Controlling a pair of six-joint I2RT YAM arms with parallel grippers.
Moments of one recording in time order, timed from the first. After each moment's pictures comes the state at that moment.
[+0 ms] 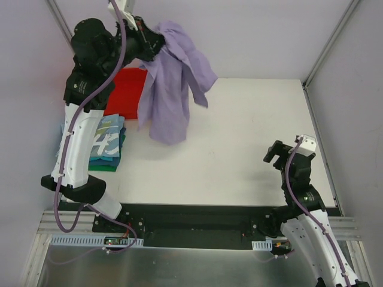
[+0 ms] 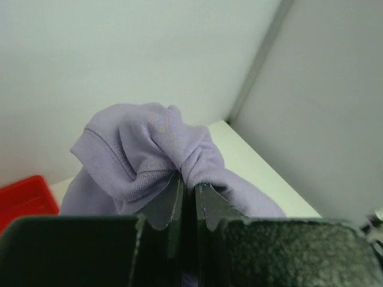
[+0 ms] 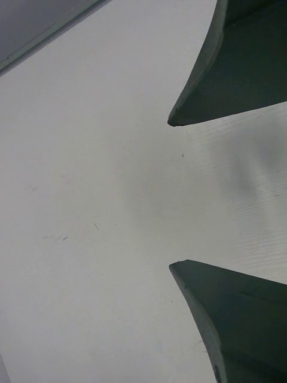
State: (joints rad) left arm -0.34 1.57 2.27 -0.62 0.27 -0.27; right arm 0.25 0.43 0.46 -0.38 0.42 0.31
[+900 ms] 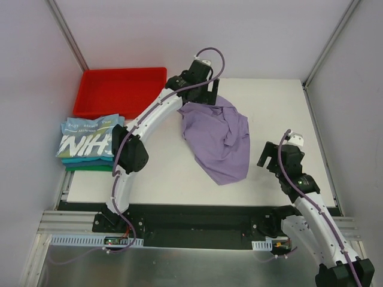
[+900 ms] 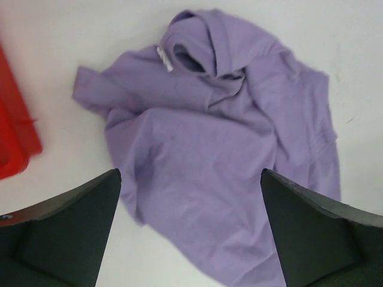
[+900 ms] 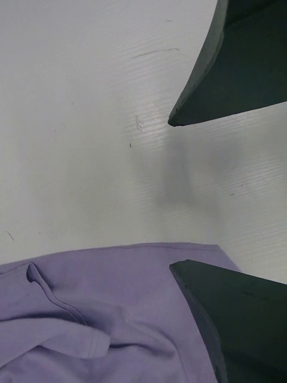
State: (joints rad) left arm -0.65 2.19 2.29 -0.84 -0.16 -0.36; right arm 0.25 0.65 0.51 -0.53 0.33 0.40
